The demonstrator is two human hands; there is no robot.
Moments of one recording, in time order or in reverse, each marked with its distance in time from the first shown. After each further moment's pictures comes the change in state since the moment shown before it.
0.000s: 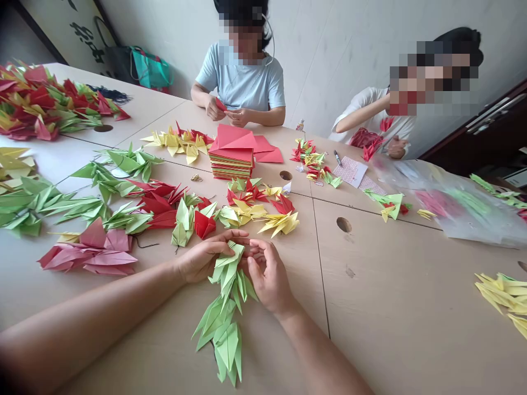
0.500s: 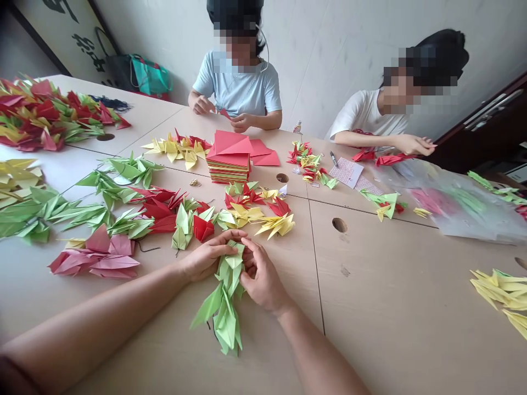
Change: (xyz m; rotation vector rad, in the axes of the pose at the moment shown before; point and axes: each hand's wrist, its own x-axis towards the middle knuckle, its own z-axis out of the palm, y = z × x) left_hand 0.007 -0.004 -0.003 0.183 -0.008 0.089; right_hand 0.000 -0.008 0.001 0.323 -0.161 0.250
